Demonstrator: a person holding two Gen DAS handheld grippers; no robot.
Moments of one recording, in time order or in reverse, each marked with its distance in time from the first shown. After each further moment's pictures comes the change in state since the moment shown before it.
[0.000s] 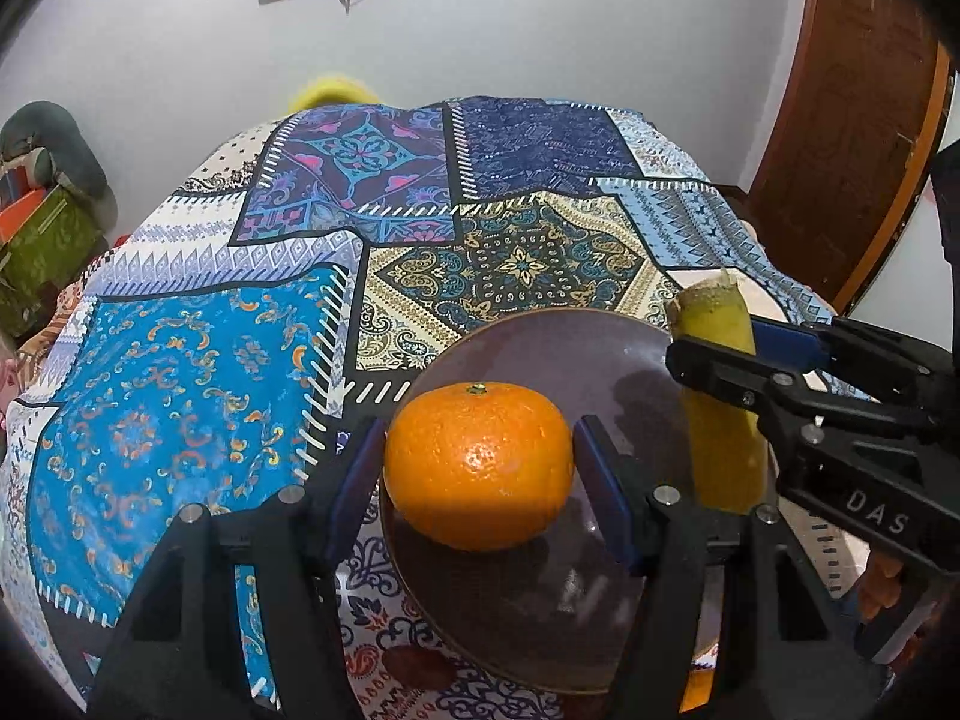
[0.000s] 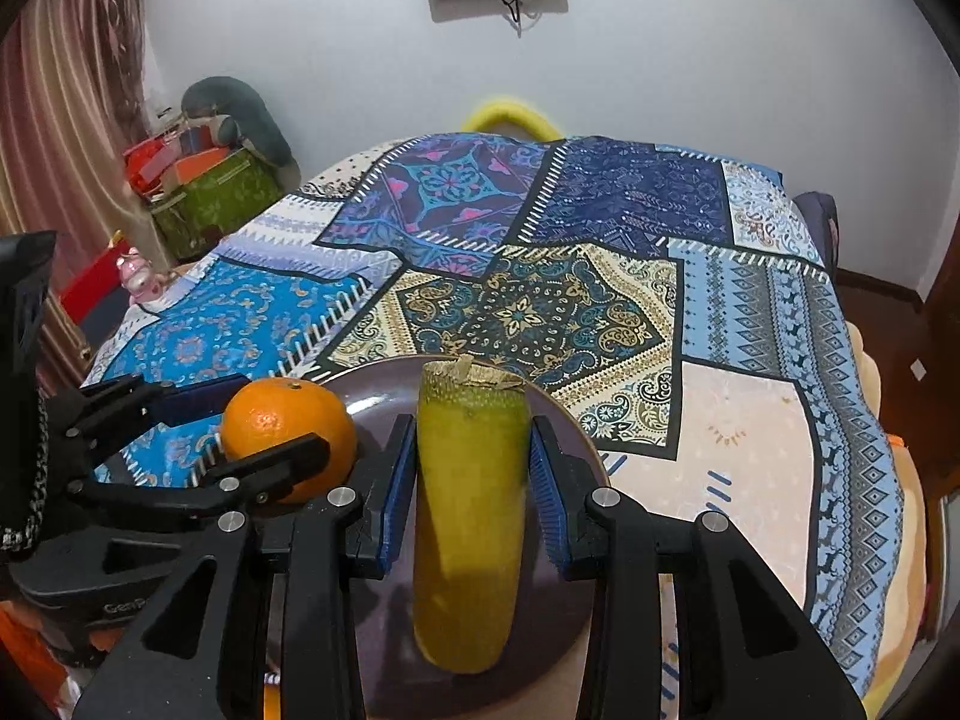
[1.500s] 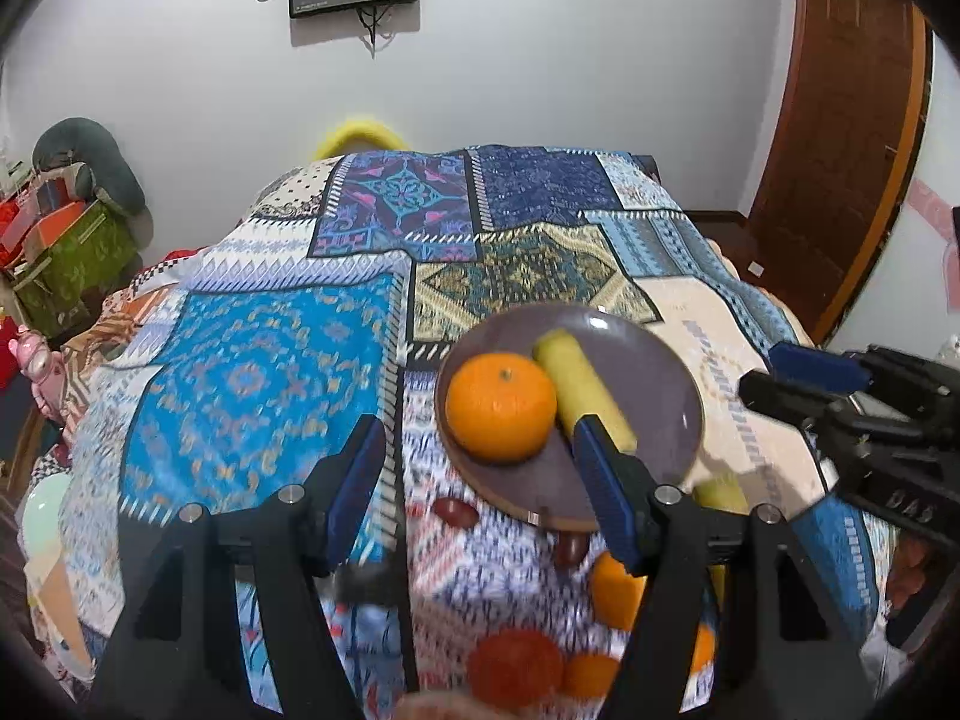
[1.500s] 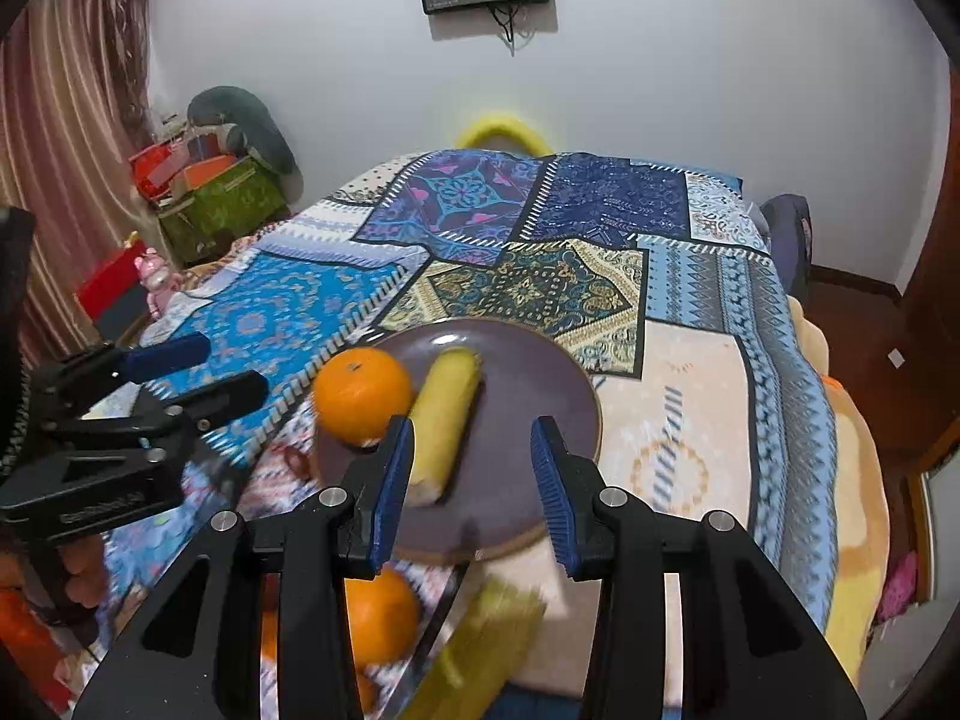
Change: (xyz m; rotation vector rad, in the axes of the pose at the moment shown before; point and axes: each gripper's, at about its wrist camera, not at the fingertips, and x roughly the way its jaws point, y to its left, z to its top) left arm -0.117 0.000 -0.048 0.003 -0.084 0.039; right arm -0.086 0.031 -0.035 0.008 -0.026 -0.029
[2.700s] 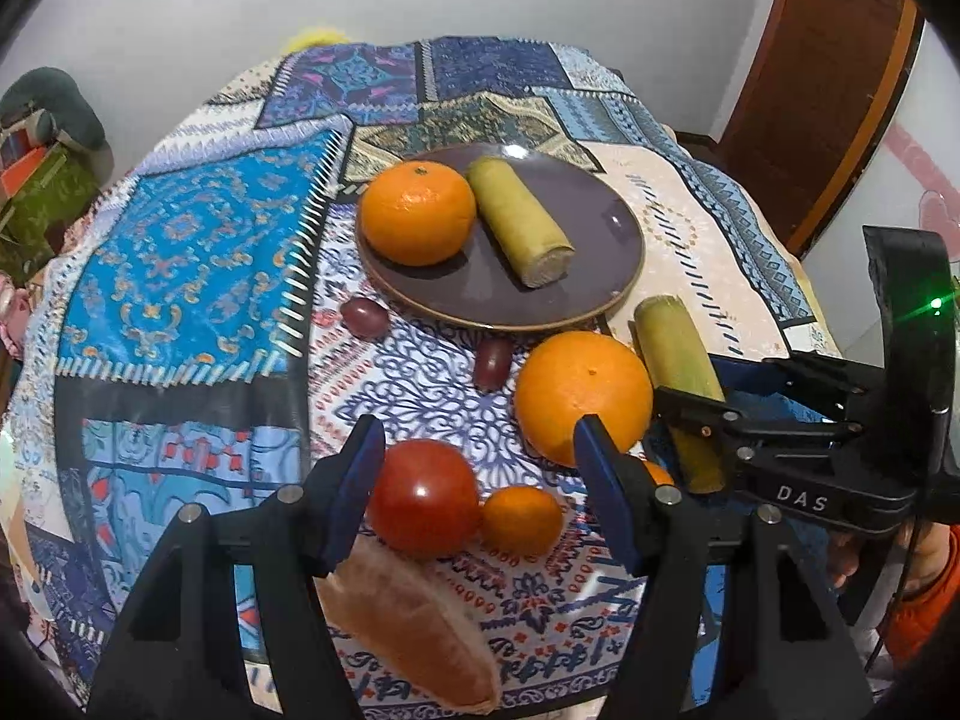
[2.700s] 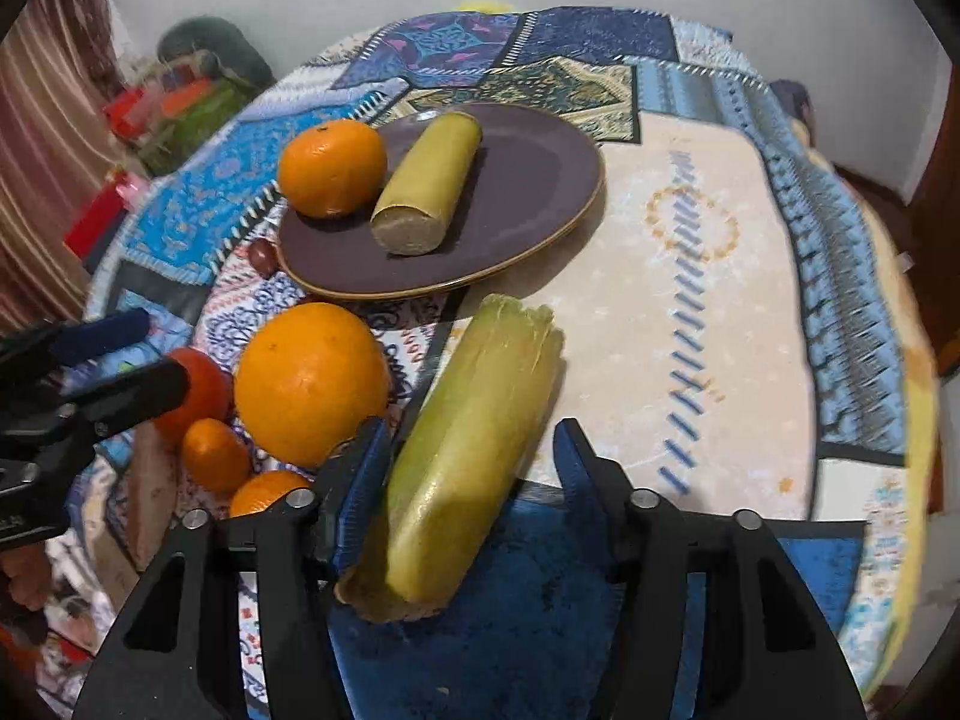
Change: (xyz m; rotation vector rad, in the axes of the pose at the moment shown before) left arm 0.010 -0.034 -0.069 0.003 0.213 -0.096; right arm 0.031 -0.010 -0.095 0.090 0.230 0.033
